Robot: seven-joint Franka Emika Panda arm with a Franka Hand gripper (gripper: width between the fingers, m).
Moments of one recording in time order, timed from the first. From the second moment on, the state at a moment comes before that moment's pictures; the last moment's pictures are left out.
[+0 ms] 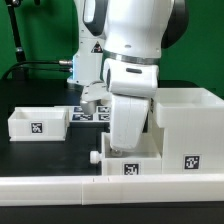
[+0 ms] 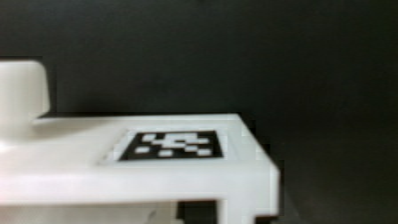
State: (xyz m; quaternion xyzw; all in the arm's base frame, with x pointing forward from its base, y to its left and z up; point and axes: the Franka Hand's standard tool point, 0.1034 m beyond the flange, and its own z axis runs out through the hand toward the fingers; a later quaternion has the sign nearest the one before) arm 0.534 0.004 0.009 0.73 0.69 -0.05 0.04
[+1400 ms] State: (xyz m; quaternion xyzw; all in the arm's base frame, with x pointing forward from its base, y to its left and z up) arm 0.532 0.007 0.013 0.72 0.69 -0.07 0.04
